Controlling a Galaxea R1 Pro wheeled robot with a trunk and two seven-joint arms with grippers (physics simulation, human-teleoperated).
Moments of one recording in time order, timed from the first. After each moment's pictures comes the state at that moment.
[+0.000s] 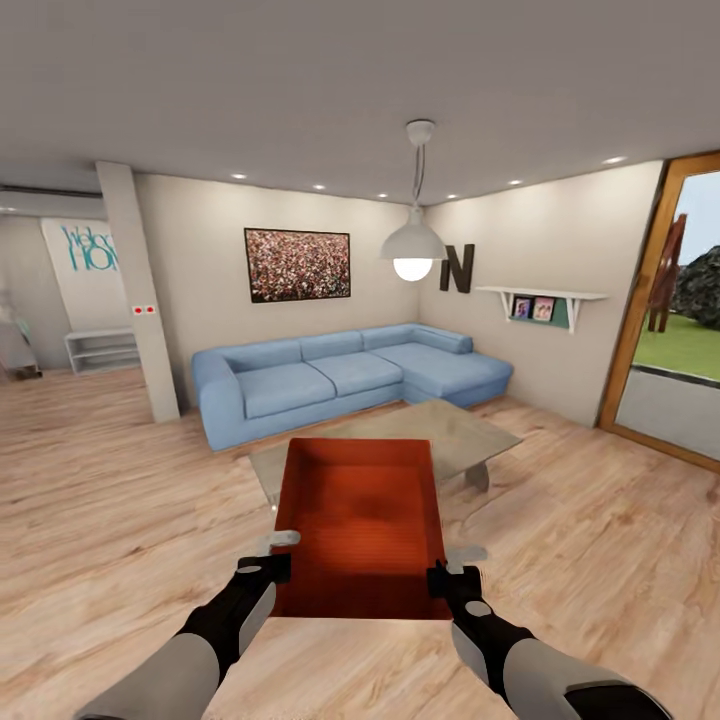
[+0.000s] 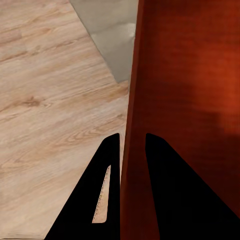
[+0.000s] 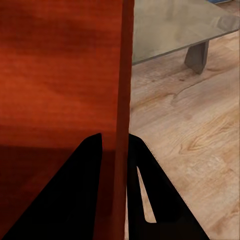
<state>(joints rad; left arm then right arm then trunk) -0.66 -0.11 -0.08 -0.41 0.10 0.18 0.25 -0.72 0.10 0.05 -0.06 0.04 -0.29 -0.14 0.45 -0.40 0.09</state>
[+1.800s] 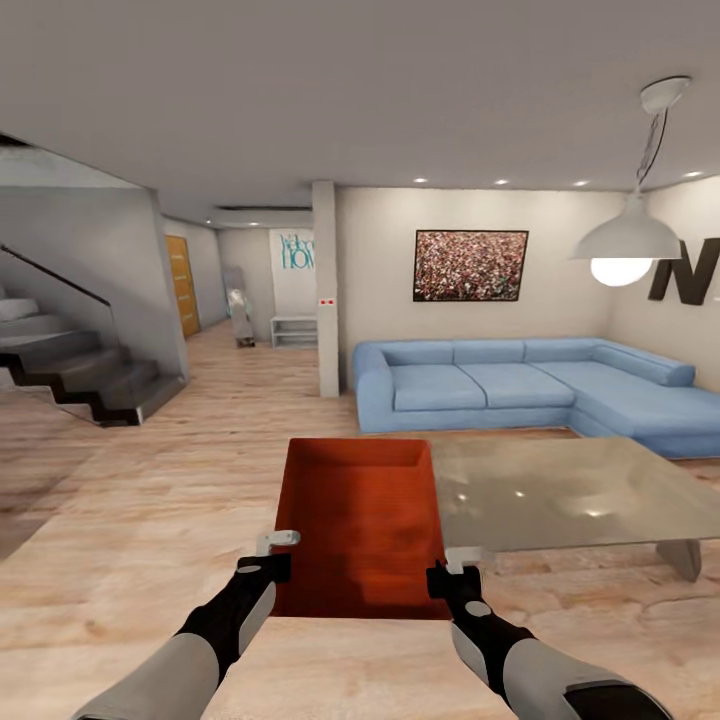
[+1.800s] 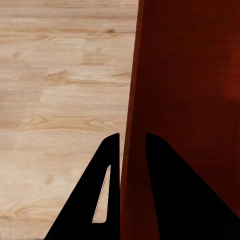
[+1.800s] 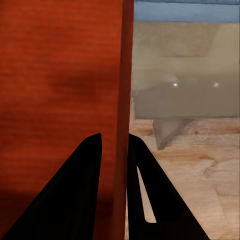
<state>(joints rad) -0.66 -0.11 -0.08 -0.41 0.11 0.19 0.25 -0.72 0.10 0.05 -0.05 0.03 -0.29 -0.14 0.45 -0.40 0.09</state>
